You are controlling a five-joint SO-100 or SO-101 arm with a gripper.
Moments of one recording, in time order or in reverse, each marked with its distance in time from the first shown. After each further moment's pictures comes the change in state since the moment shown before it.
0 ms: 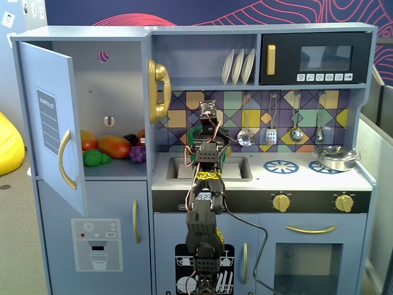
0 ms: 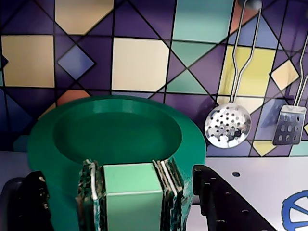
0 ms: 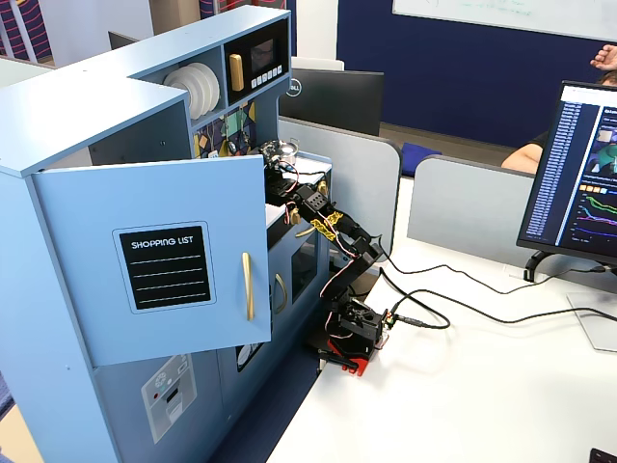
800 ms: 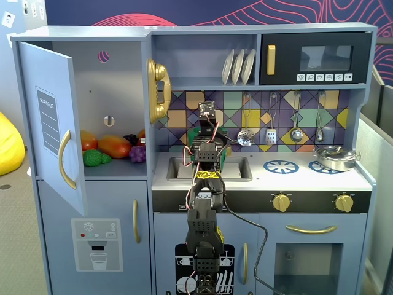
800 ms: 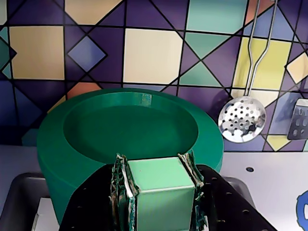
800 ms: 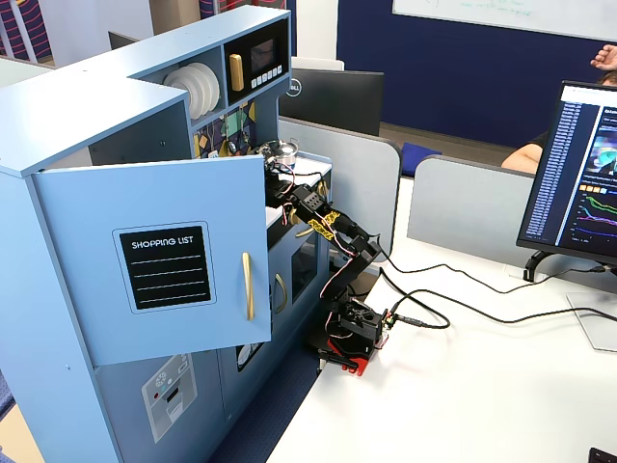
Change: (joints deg) arm -1.8 -1.2 0.0 -1.1 0.7
